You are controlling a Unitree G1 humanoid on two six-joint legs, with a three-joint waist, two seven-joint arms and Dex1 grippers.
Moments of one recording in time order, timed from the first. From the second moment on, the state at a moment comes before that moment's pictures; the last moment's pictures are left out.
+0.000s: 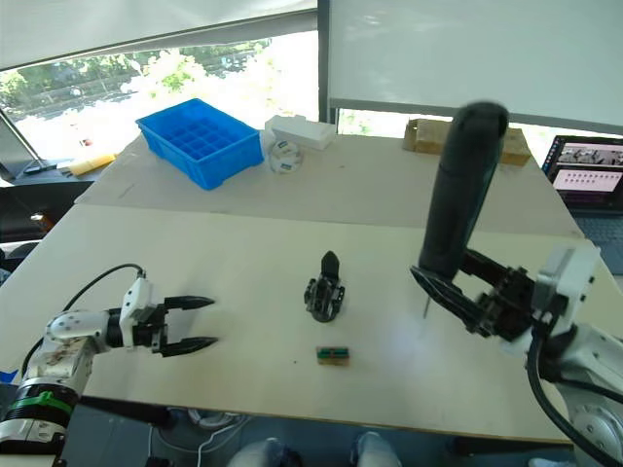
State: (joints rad) left arm -0.30 0.73 0.07 0.54 -0.37 -0.16 -1.51; right arm 0.16 -0.63 -0.60 -0.63 0.80 0.34 0.84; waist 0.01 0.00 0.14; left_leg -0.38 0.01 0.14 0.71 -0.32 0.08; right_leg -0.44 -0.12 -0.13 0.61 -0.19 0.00
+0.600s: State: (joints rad) left arm -0.27 0.59 -0.14 0.01 -0.38 0.09 -1.39; right arm 0.04 -0.52 -0.18 -0.78 0.72 0.29 0.75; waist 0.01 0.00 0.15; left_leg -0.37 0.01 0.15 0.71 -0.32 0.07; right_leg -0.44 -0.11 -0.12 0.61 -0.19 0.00
